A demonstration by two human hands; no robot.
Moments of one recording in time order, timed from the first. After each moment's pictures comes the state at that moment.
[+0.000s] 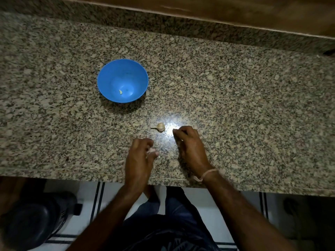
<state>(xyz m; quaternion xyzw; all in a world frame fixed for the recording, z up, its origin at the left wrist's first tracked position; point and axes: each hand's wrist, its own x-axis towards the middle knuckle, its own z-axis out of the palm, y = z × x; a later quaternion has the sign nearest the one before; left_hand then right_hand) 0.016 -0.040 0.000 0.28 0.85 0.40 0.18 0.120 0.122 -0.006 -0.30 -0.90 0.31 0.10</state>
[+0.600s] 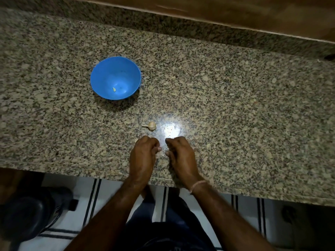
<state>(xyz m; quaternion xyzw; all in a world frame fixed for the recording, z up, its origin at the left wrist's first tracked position) 0.039 0.003 -0.008 0.33 0.88 0.33 0.14 0.144 0.110 -0.004 -0.32 -0.85 0.41 0.10</state>
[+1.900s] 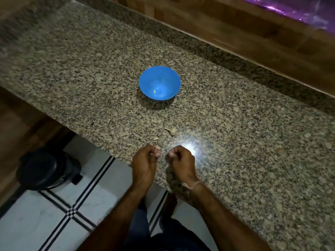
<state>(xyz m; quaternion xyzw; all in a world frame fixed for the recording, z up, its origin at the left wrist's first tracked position) 0.081 -0.025 0.004 0.04 0.87 0.49 0.08 0.120 0.108 -0.001 -0.32 -0.77 0.56 -0.01</state>
